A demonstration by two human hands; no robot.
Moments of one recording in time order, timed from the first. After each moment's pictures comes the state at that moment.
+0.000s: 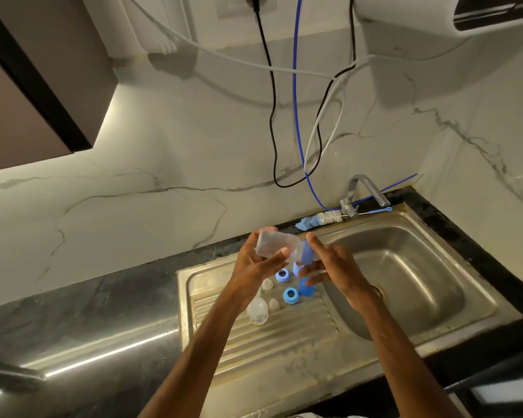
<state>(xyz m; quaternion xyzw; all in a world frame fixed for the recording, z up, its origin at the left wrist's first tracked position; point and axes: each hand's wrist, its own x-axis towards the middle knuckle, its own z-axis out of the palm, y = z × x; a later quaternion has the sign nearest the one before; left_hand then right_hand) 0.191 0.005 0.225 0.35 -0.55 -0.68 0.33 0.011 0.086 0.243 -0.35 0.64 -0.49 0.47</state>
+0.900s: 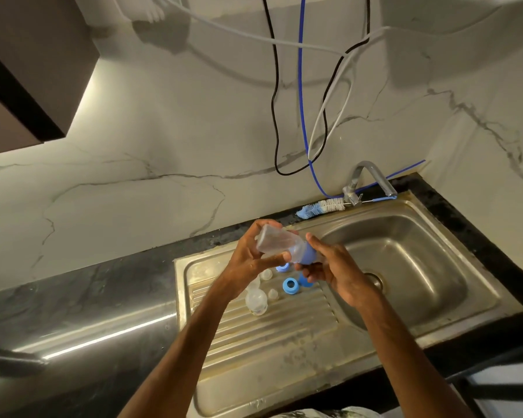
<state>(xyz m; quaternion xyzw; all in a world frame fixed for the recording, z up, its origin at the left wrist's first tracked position) 0.196 -0.019 0.218 0.33 -0.63 -0.65 0.28 0.007 0.074 0.220 -0.26 0.61 -0.49 0.57</state>
